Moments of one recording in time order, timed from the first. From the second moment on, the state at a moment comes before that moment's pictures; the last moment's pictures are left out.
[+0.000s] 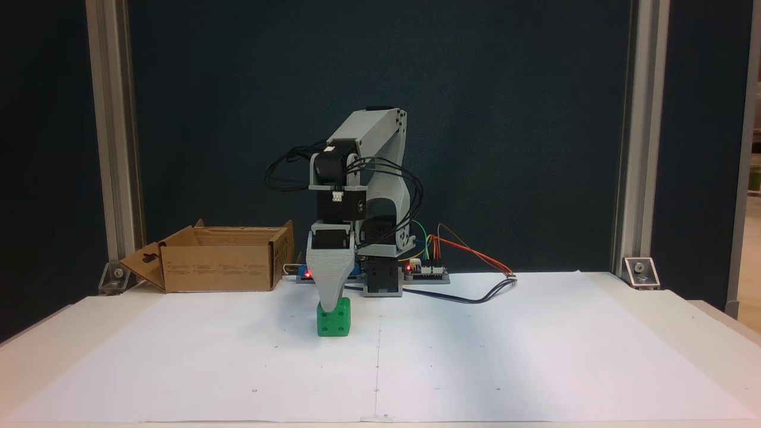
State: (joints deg) arm 22.1 99.1 122.5 32.3 -25.8
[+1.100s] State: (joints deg) arm 21.8 92.2 124.1 25.9 -25.8
